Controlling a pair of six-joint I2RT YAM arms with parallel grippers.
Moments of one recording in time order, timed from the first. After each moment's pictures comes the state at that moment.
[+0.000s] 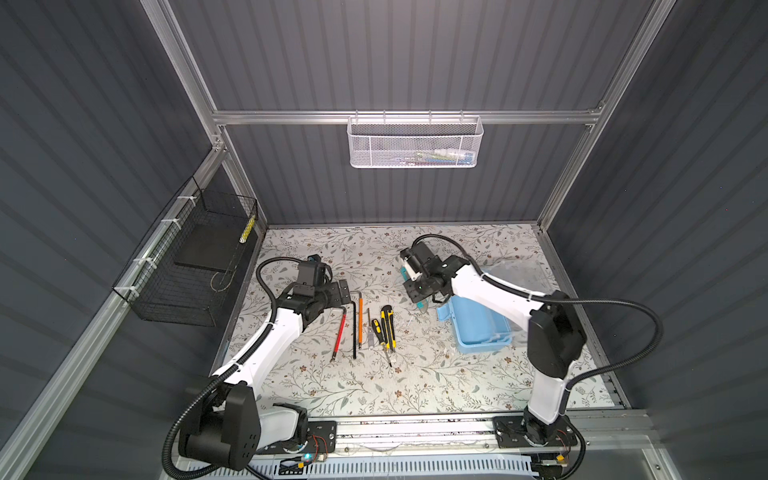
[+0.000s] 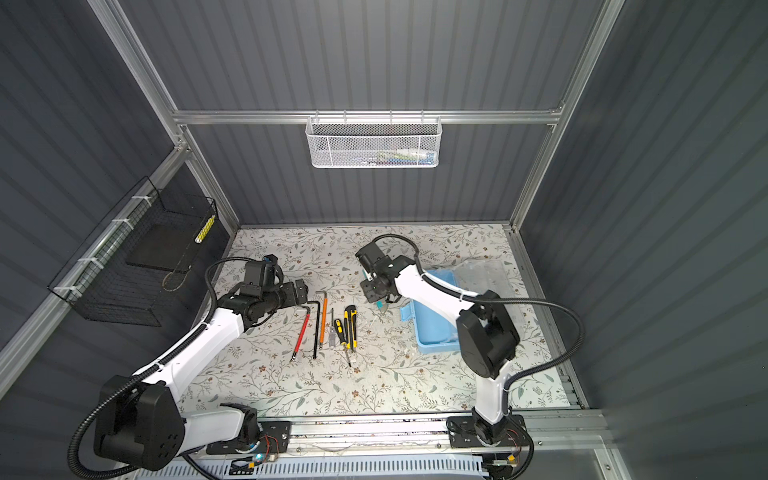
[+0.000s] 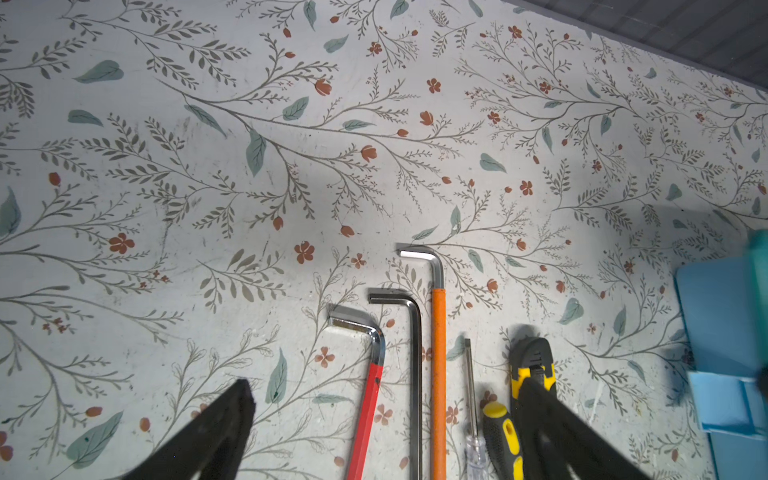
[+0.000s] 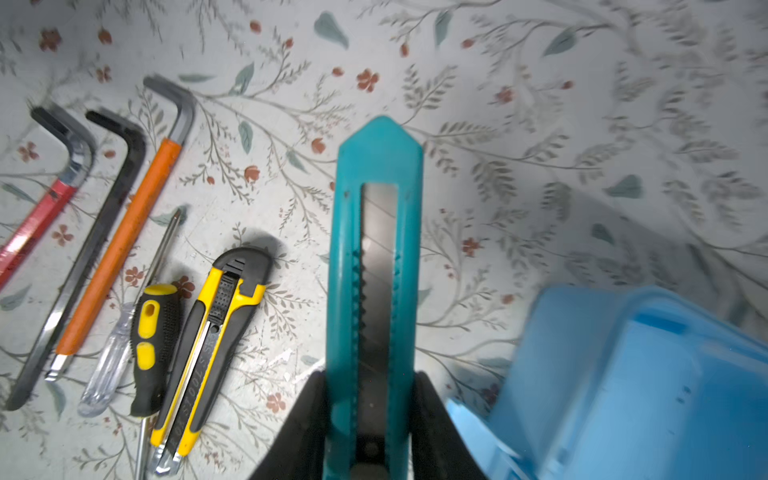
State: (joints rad) left arm -0.26 1.28 0.89 -0.43 -0.02 -0.36; right arm 0.70 1.82 1.52 -0.73 0.15 0.16
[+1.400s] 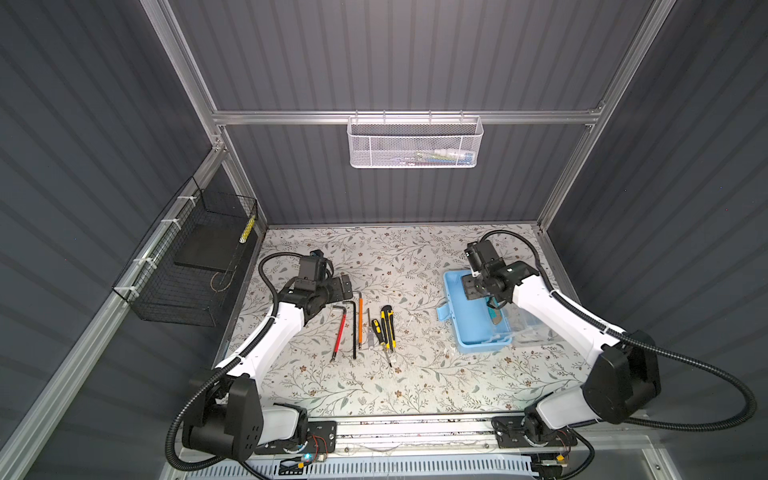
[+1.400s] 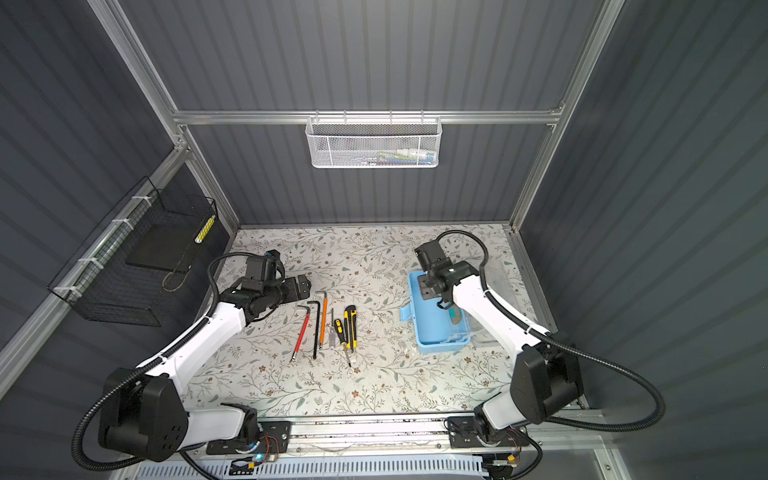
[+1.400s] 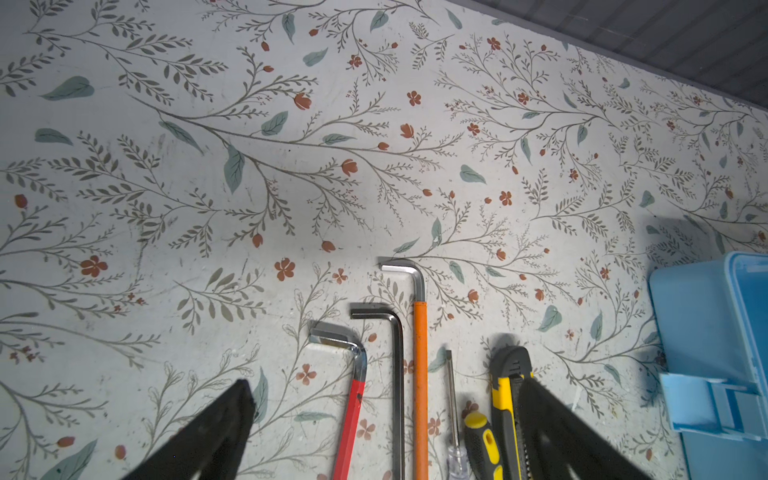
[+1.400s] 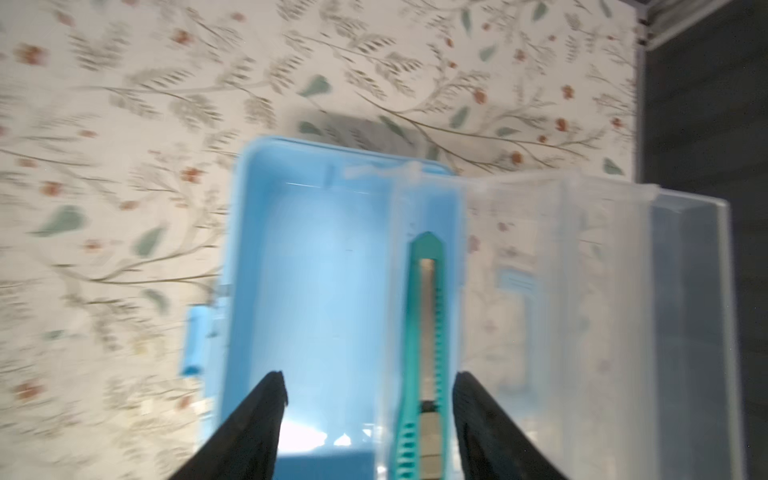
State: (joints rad) left arm -0.26 1.32 0.94 -0.43 0.01 -0.36; right arm 0.51 1.47 1.22 -0.75 0.31 0.18
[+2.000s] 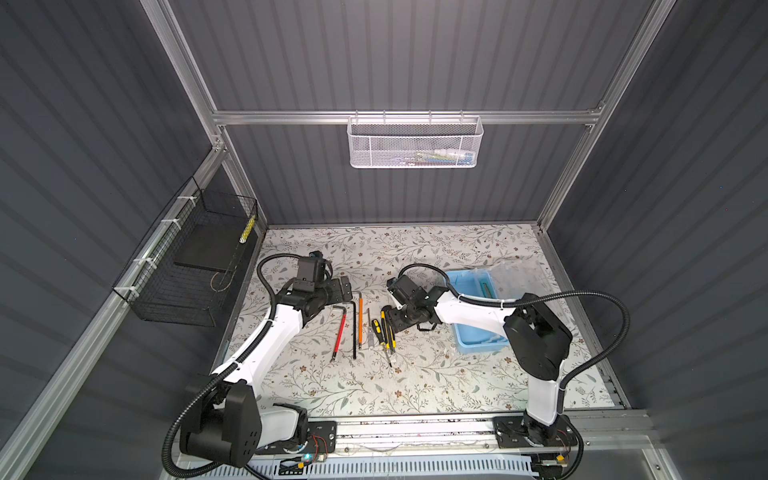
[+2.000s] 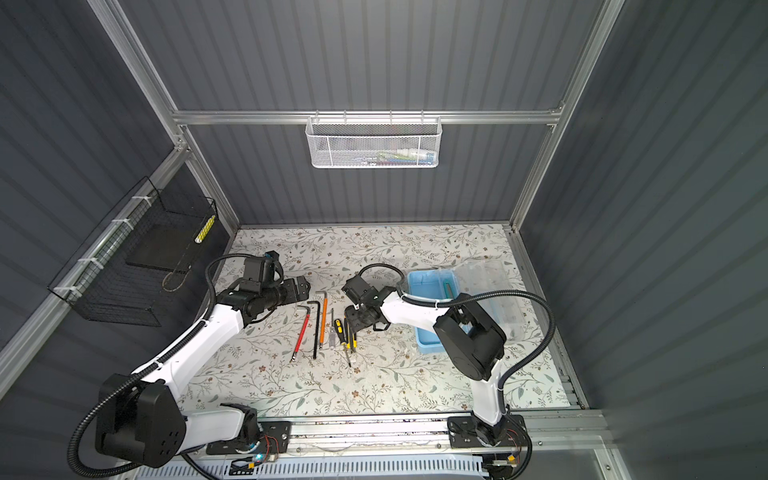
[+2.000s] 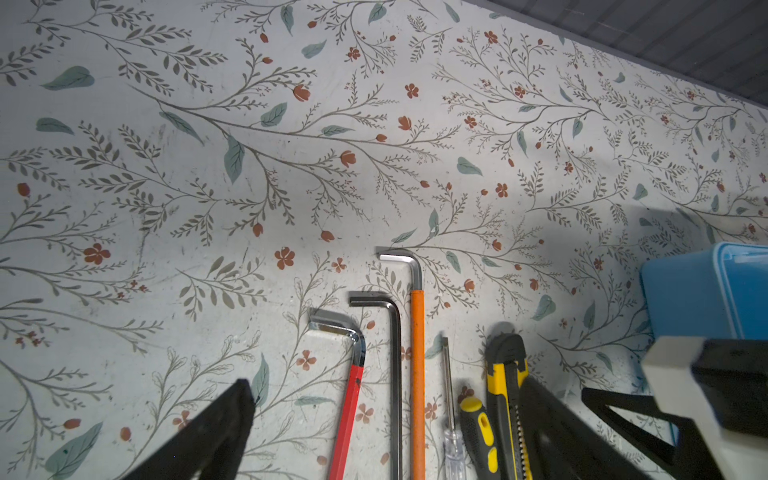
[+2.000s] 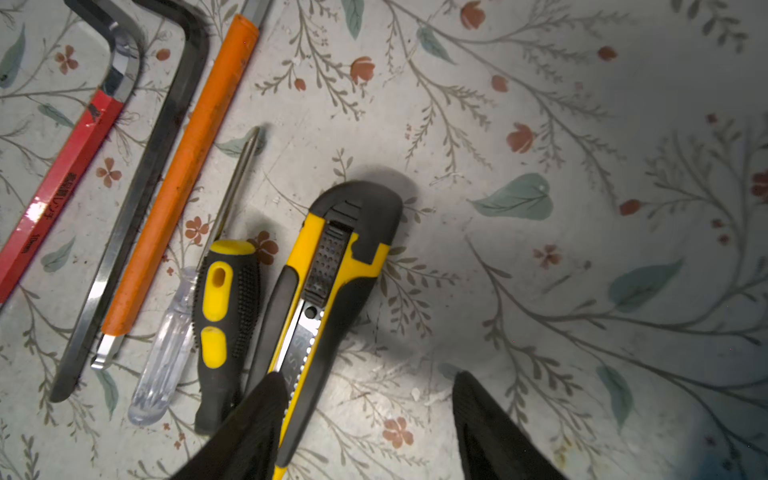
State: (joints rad) left arm -0.26 1.28 0.94 -0.46 0.02 -0.36; right arm 0.87 1.94 1.32 -0.45 0.04 0.33
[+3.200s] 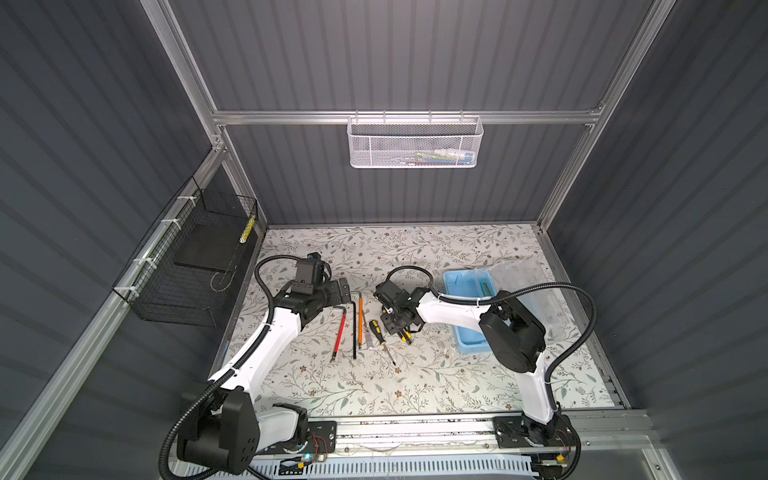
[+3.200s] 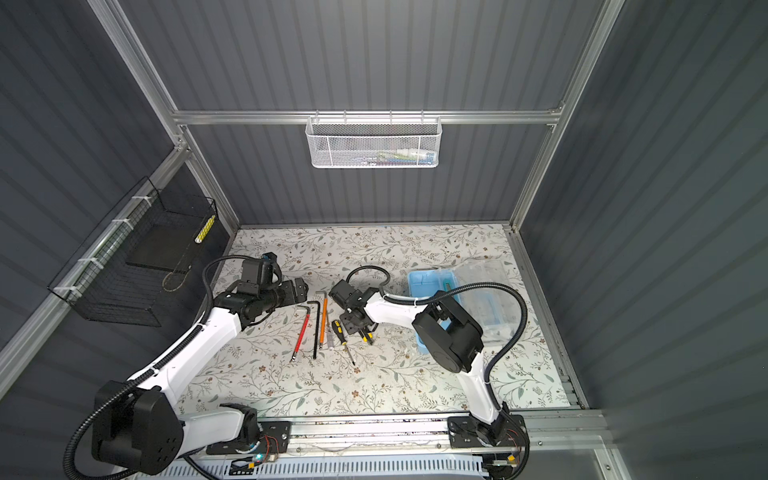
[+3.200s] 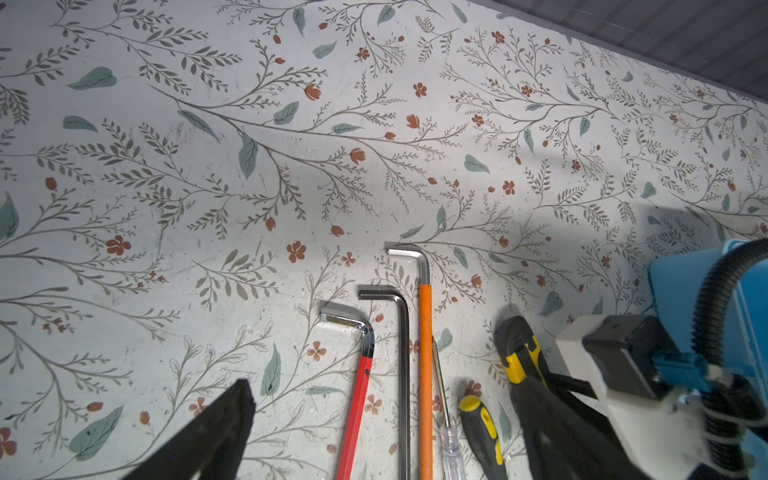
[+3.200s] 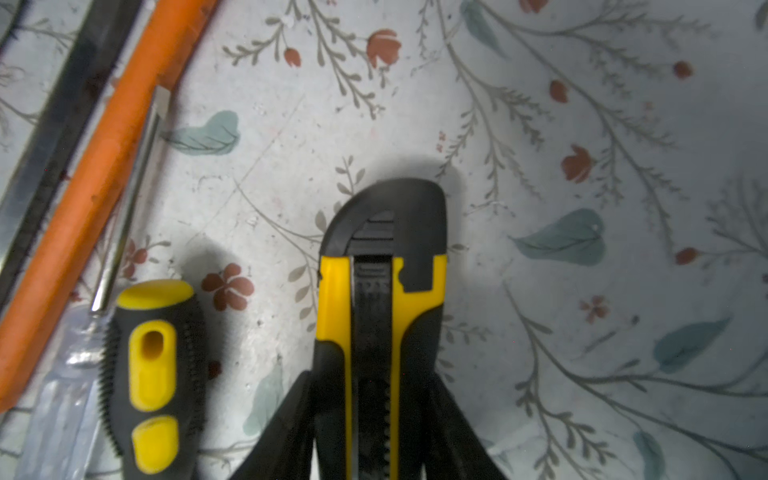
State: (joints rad) left arm -0.26 1.26 0.92 -0.48 0.00 -0.36; right arm 0.91 2.07 1.44 -0.54 0.17 0.28
